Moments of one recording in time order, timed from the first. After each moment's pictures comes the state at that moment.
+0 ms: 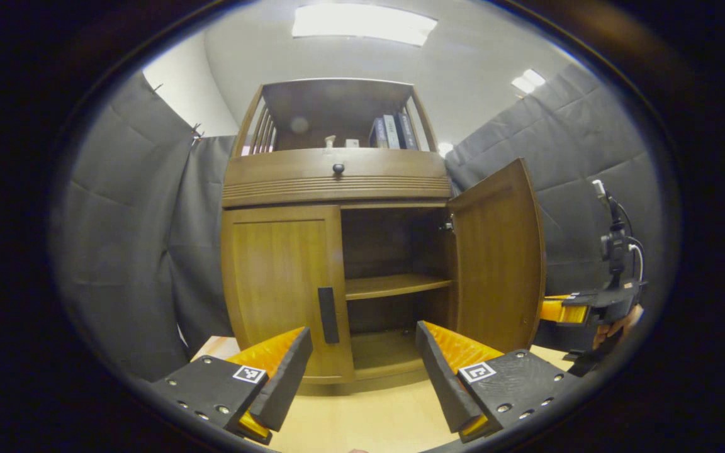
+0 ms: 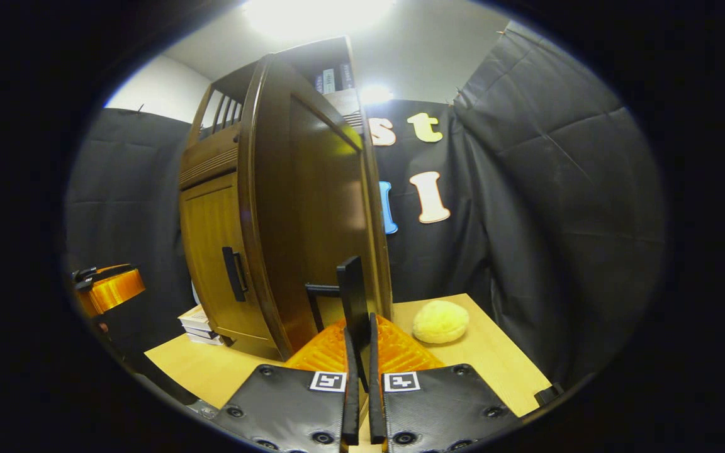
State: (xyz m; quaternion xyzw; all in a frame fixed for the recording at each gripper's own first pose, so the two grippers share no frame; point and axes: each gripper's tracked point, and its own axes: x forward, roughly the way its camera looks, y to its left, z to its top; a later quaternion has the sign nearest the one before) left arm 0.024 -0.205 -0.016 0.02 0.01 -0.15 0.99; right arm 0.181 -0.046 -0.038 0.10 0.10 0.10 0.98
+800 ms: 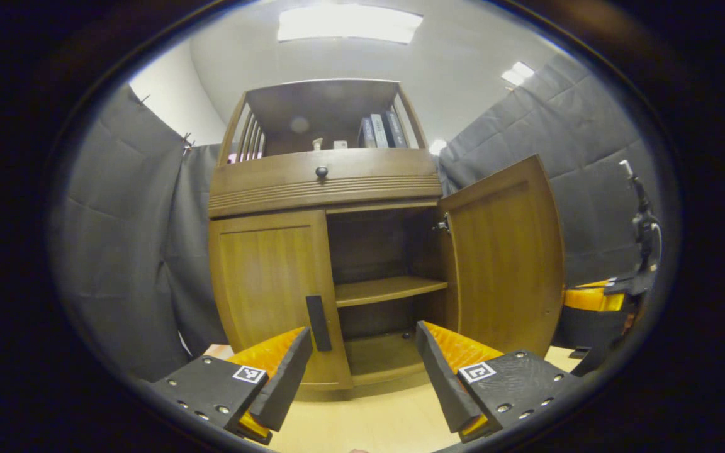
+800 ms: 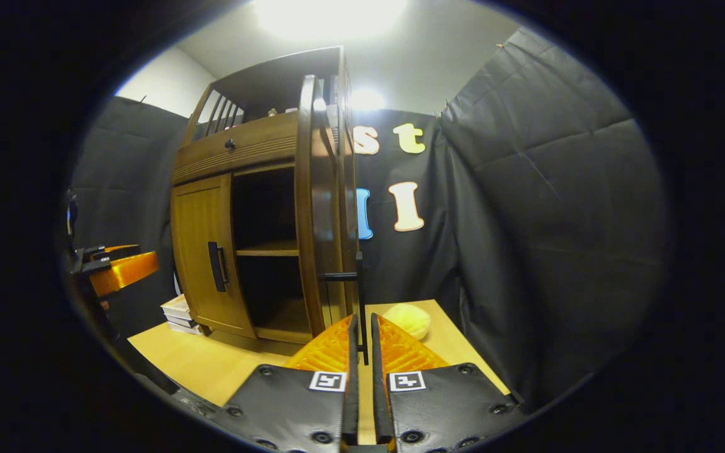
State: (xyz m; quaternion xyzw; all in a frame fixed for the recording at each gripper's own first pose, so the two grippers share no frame) left arm 0.046 -0.221 -0.009 0.05 0.00 -0.15 0.99; right arm 0.130 -0.096 -0.021 0.05 0.08 0.08 0.99
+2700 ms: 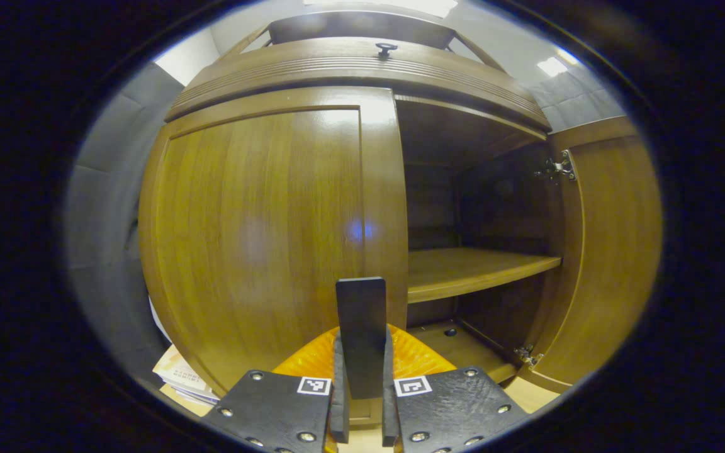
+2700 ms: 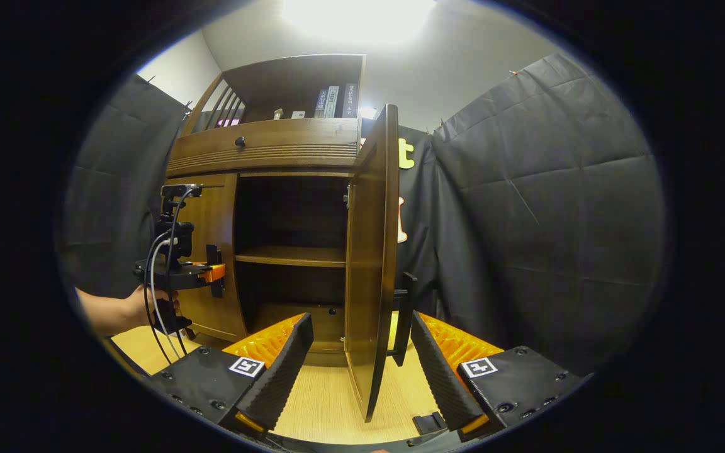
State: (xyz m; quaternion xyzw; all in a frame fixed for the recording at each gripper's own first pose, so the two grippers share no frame) left arm 0.293 -0.195 -0.117 0.01 0.09 -0.13 0.99; right arm 0.007 -0.084 -0.063 0.01 0.07 0.00 1.00
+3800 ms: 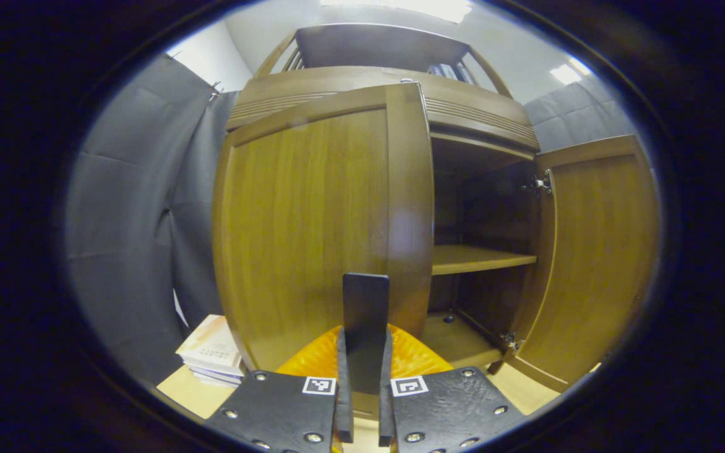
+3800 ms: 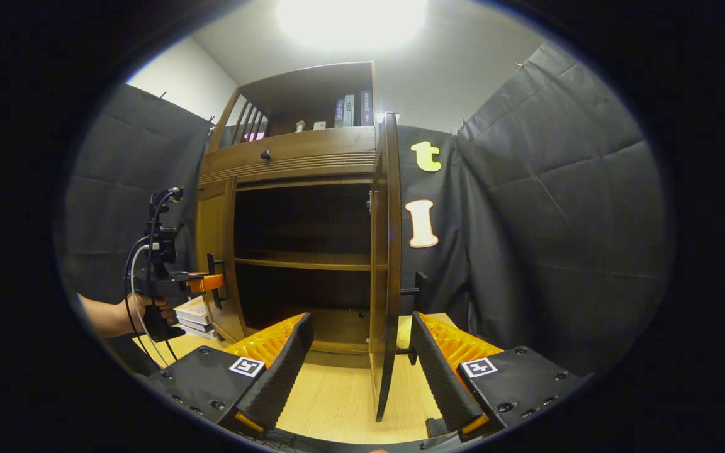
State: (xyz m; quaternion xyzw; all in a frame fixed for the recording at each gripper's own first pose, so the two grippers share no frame) left arm 0.190 -0.140 -0.104 0.00 0.09 -0.09 0.99; right arm -0.008 -0.083 -0.065 0.04 0.05 0.10 0.99
